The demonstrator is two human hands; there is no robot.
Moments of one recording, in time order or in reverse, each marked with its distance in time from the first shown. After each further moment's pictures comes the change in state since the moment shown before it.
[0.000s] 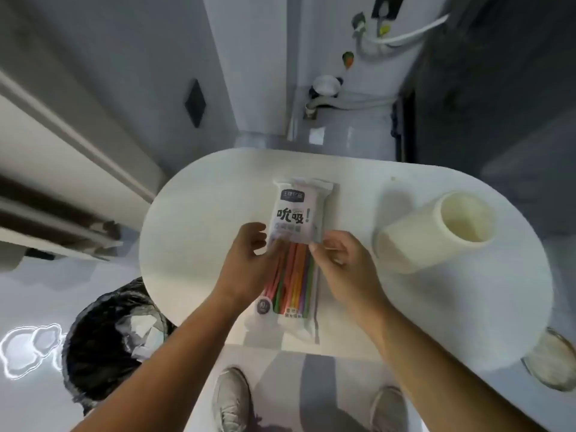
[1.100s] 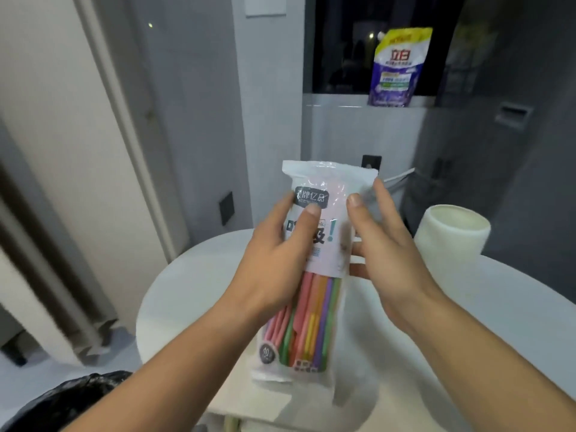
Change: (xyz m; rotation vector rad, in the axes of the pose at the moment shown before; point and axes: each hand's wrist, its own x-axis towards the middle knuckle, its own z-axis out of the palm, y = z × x) left_hand -0.072 0.026 0.015 -0.240 0.061 0.792; right_hand -0.034 -0.014 -0.015 0.415 0.036 -0.631
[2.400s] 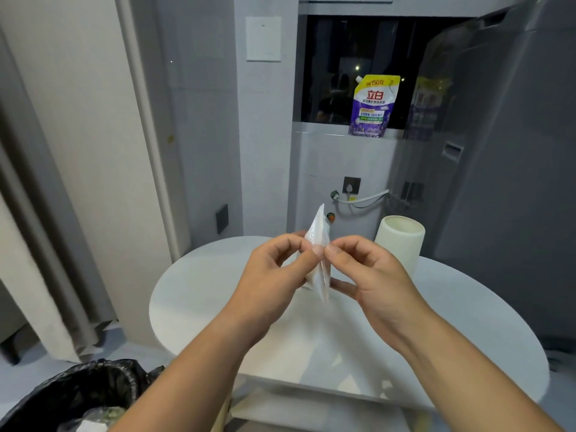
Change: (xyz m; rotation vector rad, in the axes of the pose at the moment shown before) left_hand -0.065 0.024 0.005 -0.300 -0.034 -0.059; right_hand -0.085 -0.038 -0.019 0.104 -0.123 0.046
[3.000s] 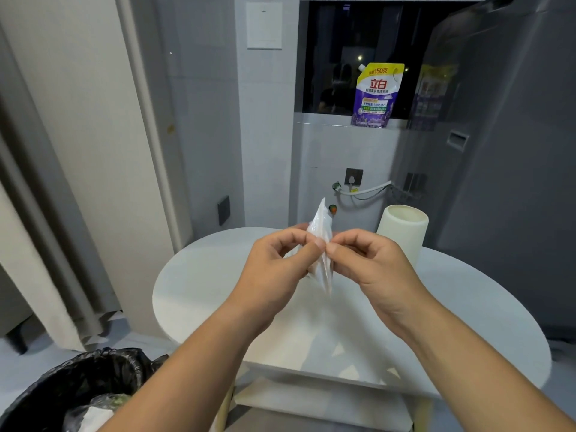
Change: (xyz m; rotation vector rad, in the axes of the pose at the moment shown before) left_hand -0.002 -0.007 0.001 0.007 0.010 -0.015; right_hand 0.008 0.015 -0.009 -0.217 0.012 -0.077
